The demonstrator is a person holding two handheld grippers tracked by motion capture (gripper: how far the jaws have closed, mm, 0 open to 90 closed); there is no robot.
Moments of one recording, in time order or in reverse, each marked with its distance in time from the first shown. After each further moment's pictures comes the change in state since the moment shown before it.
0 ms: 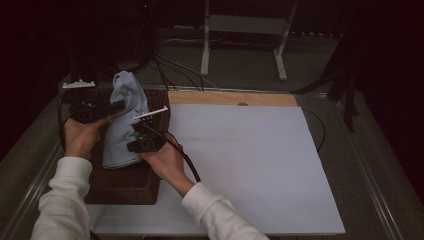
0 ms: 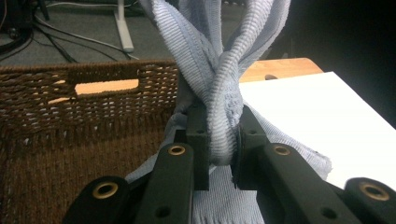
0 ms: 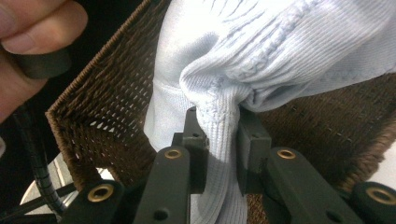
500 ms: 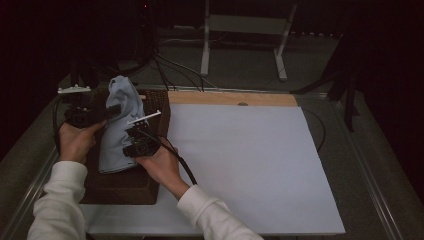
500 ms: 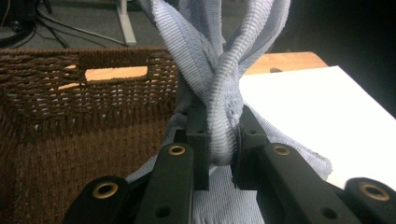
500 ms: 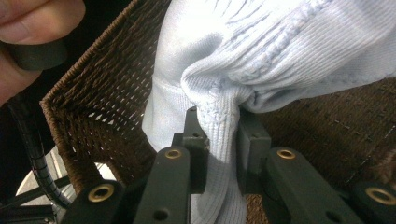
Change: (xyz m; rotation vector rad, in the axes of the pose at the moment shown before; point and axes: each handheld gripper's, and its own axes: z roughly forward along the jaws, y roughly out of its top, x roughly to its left) left arm 0.009 -0.011 -0.006 0.019 0.009 -0.003; right arm 0.009 -0.006 0.013 0.026 0.000 -0.030
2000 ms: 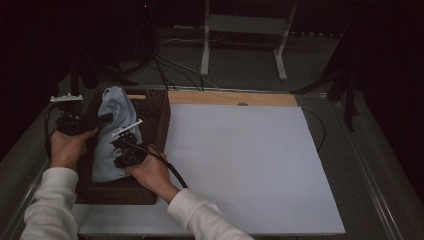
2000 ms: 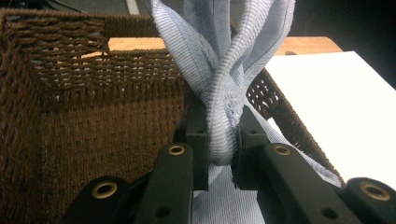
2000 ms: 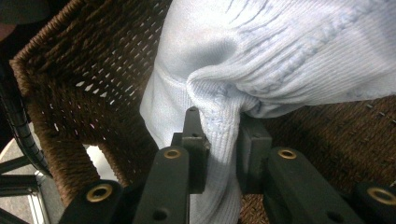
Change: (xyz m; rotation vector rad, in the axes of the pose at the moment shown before) left arm 0.025 -0.022 -0.005 0.045 0.015 -0.021; right arm 0.021 -0.009 0.034 0.105 -0.026 -0.080
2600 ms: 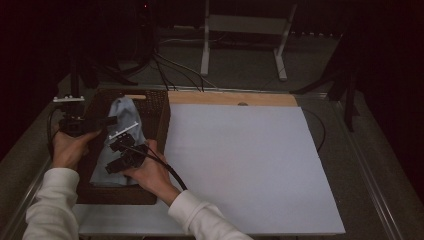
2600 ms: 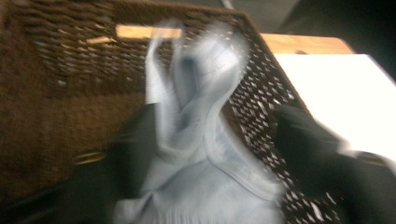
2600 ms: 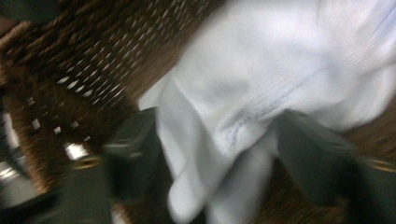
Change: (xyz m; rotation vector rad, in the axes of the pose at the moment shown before) left arm 0.003 -0.002 0.009 0.011 0.052 -0.050; right arm 0.006 -0.003 -0.001 -0.053 -0.088 -0.089
